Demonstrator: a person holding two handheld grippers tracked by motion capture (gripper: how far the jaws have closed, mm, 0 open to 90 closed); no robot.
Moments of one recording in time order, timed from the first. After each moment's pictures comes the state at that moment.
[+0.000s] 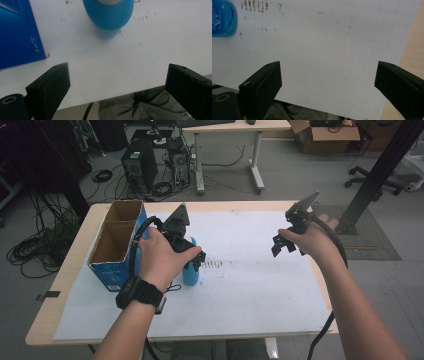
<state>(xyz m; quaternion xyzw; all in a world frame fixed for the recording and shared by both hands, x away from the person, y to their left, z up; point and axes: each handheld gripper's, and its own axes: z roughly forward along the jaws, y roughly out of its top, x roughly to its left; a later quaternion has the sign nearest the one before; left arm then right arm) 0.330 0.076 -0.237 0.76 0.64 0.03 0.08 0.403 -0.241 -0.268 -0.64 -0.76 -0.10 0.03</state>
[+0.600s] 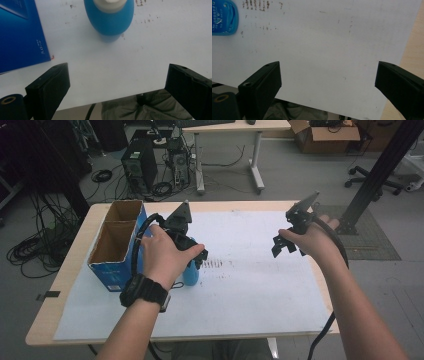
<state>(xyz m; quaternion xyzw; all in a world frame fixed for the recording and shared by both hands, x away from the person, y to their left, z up) 0.336 0.071 -0.232 0.76 0.64 0.05 0.08 0.402 -0.242 -0.267 -0.64 -0.76 -0.10 0.03</state>
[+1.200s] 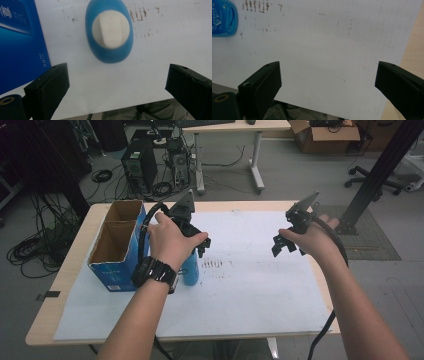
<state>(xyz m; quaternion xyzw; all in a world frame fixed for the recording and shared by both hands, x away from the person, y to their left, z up) 0.370 0.064 -0.229 0.76 0.65 0.06 0.07 0.406 -0.243 -0.268 -0.63 -0.77 -0.10 0.03</state>
